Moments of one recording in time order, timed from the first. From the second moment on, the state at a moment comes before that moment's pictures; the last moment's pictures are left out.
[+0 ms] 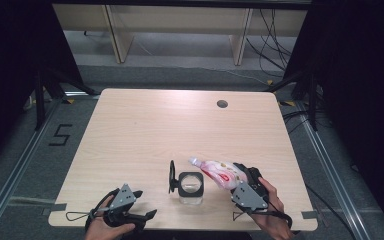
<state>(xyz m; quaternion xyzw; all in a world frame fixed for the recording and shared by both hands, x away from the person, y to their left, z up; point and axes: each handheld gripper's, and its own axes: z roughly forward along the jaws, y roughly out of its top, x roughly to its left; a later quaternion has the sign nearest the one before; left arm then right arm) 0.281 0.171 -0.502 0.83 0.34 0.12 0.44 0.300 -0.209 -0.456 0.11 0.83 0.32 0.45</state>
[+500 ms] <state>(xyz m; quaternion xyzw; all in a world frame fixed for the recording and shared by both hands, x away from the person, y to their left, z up) 0.281 0.173 -0.501 0.83 0.34 0.12 0.43 0.283 -0.206 -0.460 0.04 0.84 0.21 0.50</state>
